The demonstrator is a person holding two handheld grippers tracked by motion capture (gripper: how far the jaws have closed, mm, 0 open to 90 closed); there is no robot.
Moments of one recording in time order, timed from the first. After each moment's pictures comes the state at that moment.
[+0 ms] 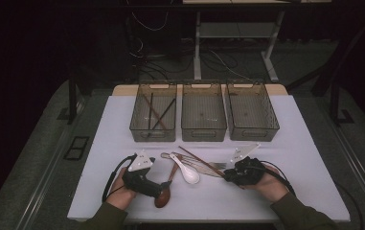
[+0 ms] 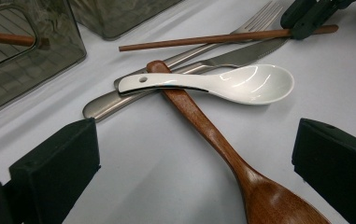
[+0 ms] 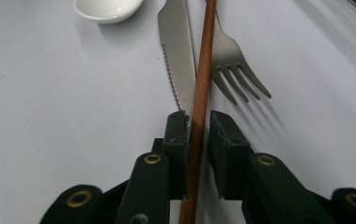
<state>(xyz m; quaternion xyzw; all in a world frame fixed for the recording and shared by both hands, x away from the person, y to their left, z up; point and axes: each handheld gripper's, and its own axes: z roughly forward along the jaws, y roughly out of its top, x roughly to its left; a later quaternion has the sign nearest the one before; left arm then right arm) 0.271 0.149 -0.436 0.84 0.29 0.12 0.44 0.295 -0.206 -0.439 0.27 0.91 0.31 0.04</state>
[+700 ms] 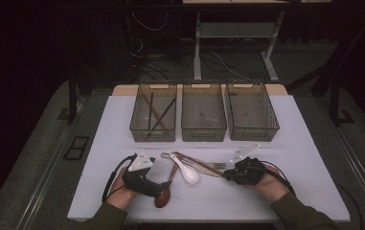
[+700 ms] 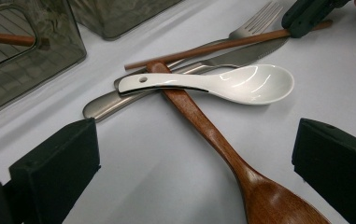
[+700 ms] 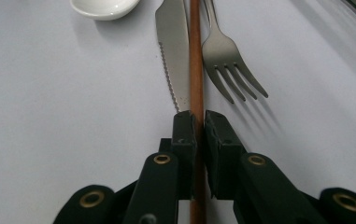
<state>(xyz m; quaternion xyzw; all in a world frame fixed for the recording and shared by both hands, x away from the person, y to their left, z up) 0.271 0.149 -0.436 0.84 0.29 0.12 0.44 0.295 -0.206 -0.439 0.26 0.91 0.31 0.04</state>
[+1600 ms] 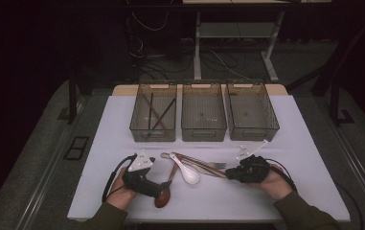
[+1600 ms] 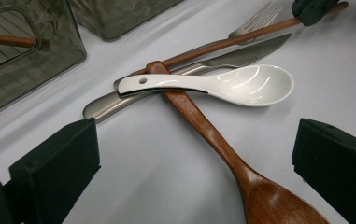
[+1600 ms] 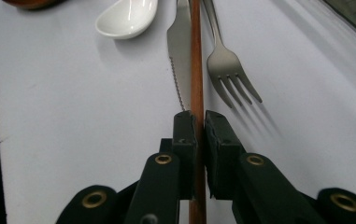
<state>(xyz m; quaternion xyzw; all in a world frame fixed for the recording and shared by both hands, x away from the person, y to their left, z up) 0.271 0.149 -0.436 0.84 0.29 0.12 0.44 0.298 -0.219 -0.429 0.26 0.90 0.35 0.02</state>
